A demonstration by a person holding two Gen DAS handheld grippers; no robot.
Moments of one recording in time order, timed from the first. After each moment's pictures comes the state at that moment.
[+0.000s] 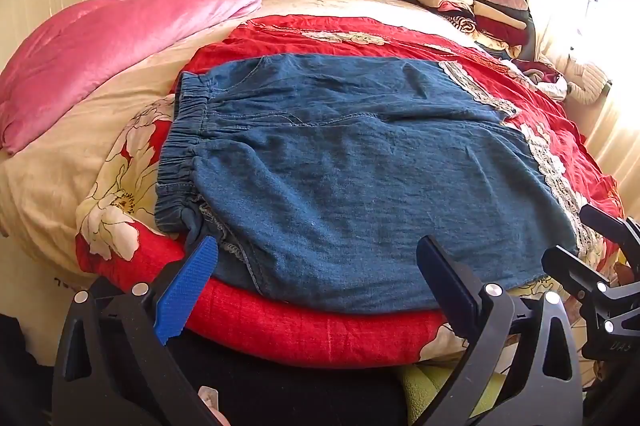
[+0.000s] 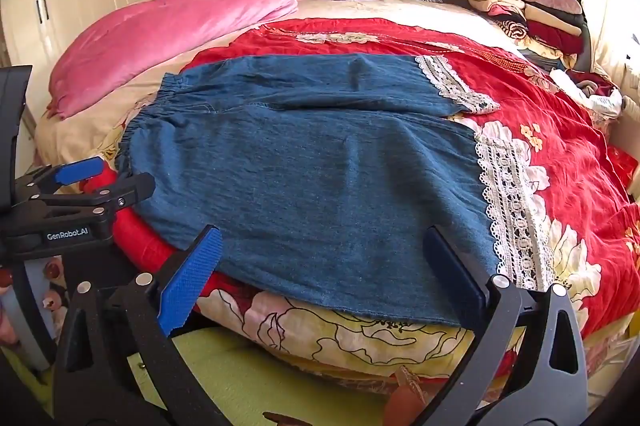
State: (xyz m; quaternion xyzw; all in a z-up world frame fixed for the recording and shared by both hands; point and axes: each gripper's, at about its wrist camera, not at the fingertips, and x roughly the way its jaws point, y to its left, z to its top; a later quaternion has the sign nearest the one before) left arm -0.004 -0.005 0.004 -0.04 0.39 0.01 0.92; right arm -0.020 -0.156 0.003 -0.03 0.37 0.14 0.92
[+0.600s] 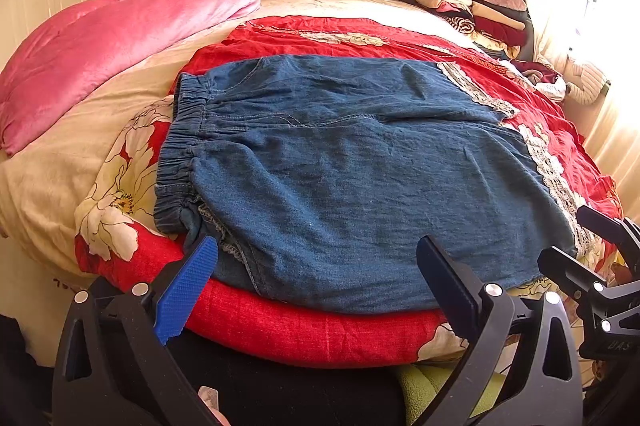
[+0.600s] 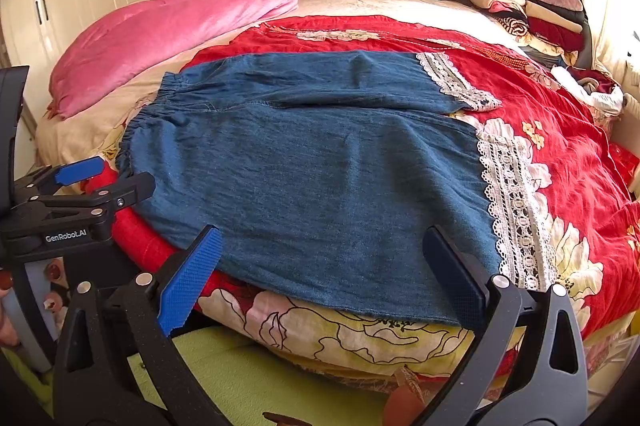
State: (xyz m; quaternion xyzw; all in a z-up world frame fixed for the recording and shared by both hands) left arm -0.004 -0.007 0.004 -0.04 0.39 0.01 0.92; right arm -0.020 -0.152 0.000 -0.03 0.37 0.15 0.92
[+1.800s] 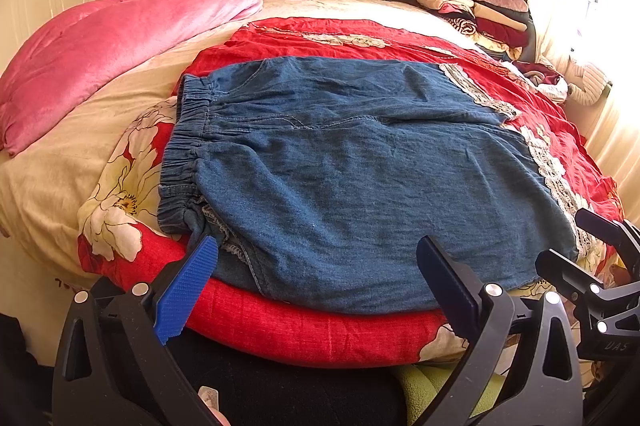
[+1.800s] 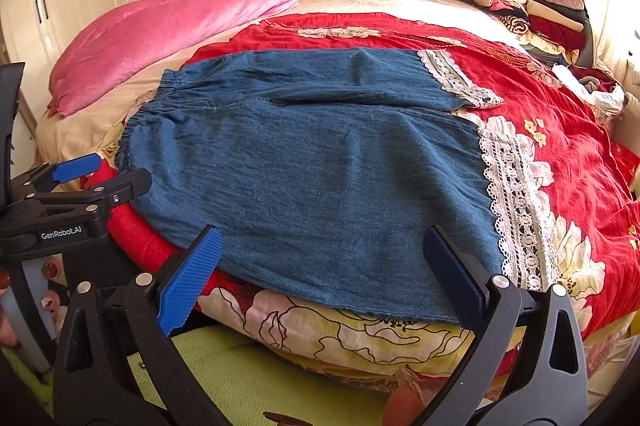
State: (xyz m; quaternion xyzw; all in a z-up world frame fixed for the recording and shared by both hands) left arm -0.004 -0.004 0.006 -0.04 0.39 0.01 0.92; right arm -0.020 -0.153 -0.002 -0.03 0.38 0.15 0.91
